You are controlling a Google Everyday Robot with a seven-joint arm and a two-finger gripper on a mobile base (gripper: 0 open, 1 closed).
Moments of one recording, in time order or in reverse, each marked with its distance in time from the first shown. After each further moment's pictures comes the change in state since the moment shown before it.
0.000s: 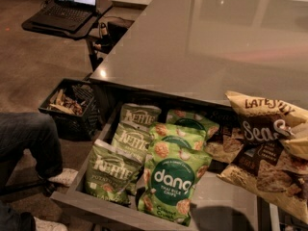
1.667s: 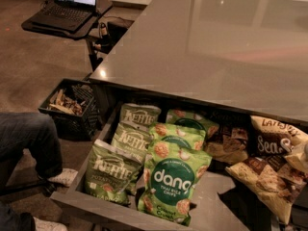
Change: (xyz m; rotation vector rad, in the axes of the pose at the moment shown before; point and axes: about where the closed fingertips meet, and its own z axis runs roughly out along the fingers) arm 0.092 -0.056 0.104 0.129 0.209 0.067
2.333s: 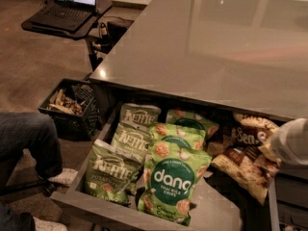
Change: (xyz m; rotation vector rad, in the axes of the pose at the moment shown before) arm -0.041 0.010 0.055 0.030 -0.014 -0.028
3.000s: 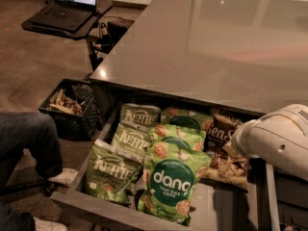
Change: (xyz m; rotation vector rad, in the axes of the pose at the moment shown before) arm -0.049 0.037 0.078 0.012 -0.032 -0.093
